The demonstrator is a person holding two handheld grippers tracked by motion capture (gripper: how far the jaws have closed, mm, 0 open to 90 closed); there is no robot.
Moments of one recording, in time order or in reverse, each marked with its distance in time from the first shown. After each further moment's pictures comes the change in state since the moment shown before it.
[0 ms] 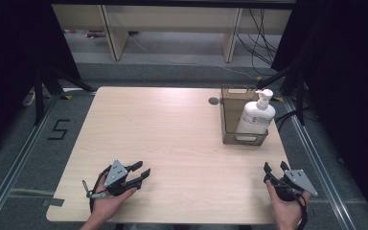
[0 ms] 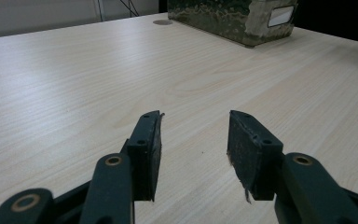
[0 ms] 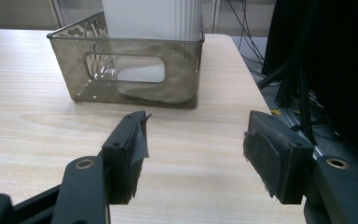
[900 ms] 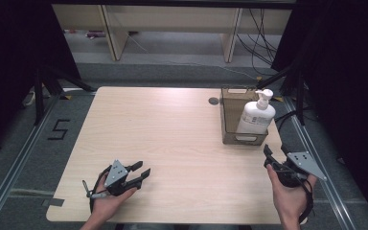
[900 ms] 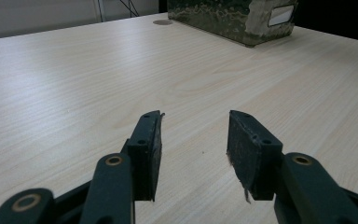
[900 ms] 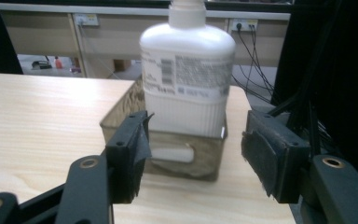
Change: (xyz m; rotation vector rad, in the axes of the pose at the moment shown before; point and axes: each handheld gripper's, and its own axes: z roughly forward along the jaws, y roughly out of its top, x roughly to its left) left arm 0.000 0.000 0.000 0.002 0.004 0.012; right arm 0.023 0.078 -0.021 -0.049 0.043 -0.020
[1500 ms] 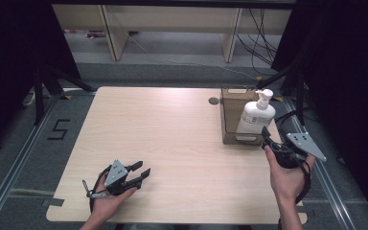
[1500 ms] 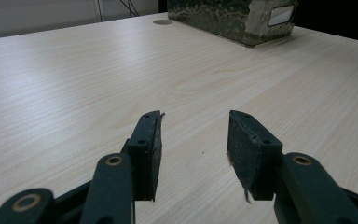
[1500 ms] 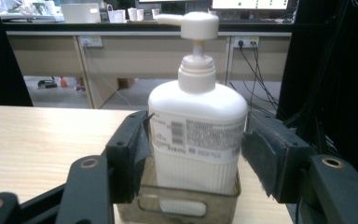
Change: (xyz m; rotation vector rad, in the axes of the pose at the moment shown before) left arm 0.001 0.000 0.000 0.003 -0.002 0.000; right arm 0.009 0.045 0.021 -0.076 0.016 0.016
